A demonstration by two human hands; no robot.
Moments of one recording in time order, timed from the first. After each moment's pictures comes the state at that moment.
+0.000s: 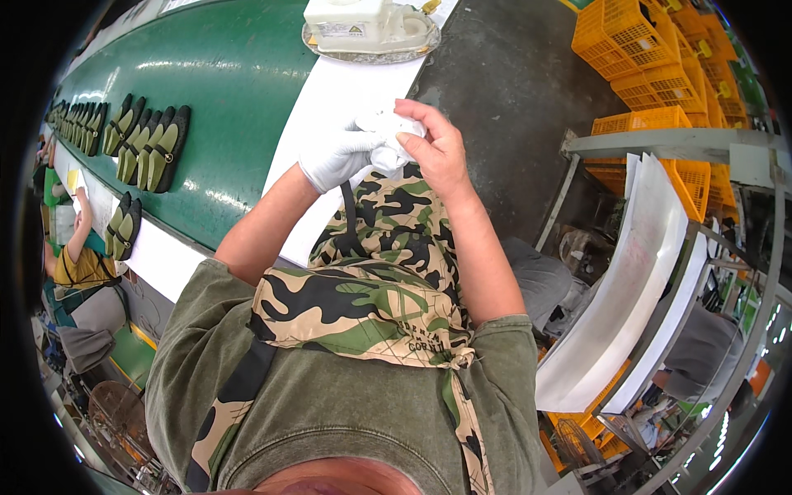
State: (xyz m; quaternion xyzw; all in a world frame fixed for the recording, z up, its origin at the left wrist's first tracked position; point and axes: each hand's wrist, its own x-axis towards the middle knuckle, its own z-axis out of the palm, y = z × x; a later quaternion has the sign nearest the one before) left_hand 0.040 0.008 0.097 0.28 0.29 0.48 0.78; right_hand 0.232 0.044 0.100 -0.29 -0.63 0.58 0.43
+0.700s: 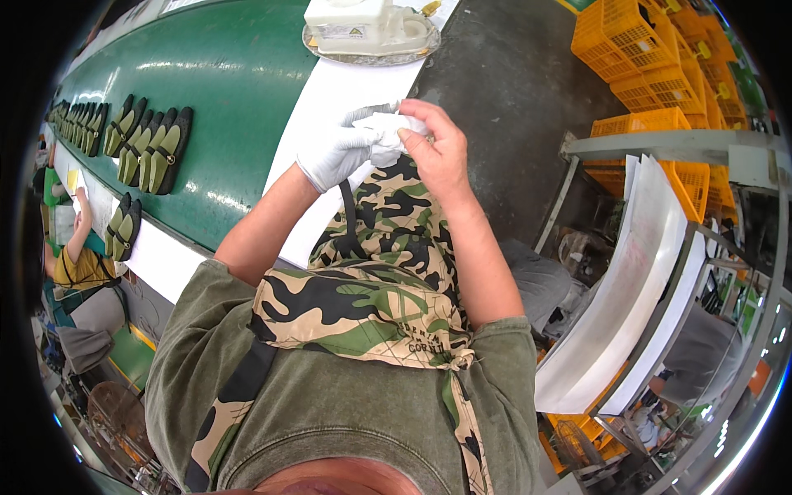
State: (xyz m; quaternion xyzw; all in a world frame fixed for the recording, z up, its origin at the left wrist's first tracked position) left_hand 0.034 0.013 0.099 0.22 0.26 0.49 0.80; right_hand 0.227 0.043 0.106 -0.33 -0.68 0.47 0.46
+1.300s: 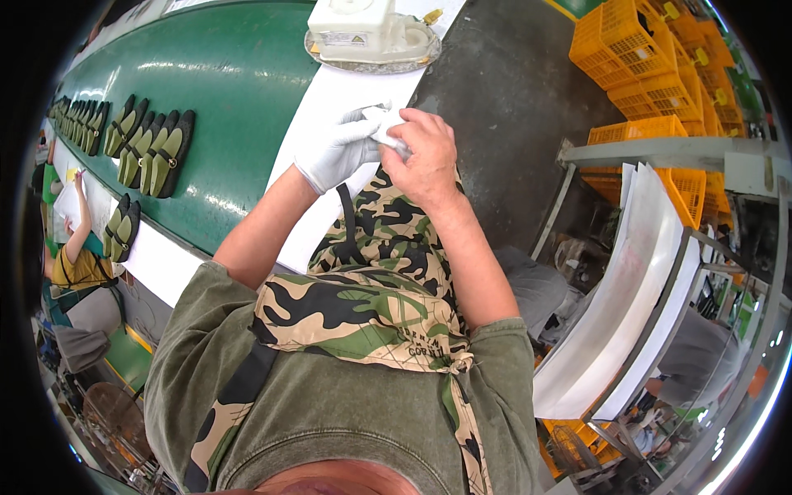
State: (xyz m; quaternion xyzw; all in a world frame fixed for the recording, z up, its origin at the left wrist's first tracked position) left_hand 0.027 0.024 0.099 0.20 0.28 0.51 0.79; right_hand 0.213 0.043 0.108 -0.38 -0.81 0.18 0.41
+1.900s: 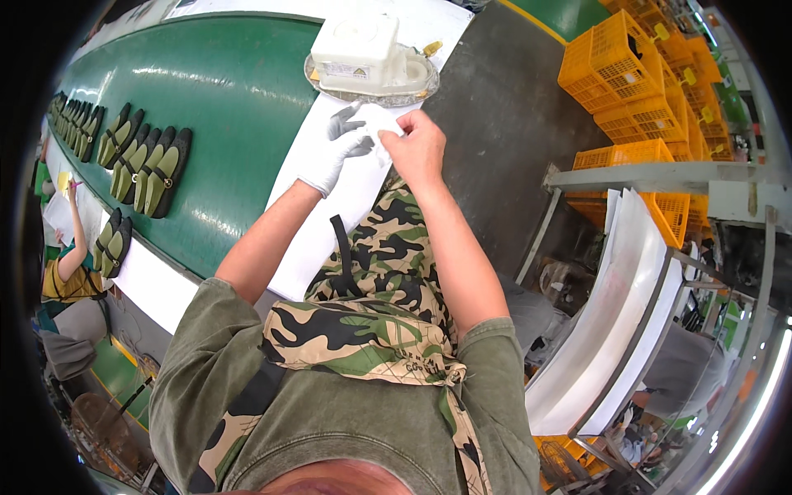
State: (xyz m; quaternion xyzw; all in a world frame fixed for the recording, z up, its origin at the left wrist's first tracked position) left_hand -0.005 0.064 0.066 0.32 0.47 0.56 0.60; right_hand 0.162 0.117 0.099 -0.53 -0.67 0.37 0.36
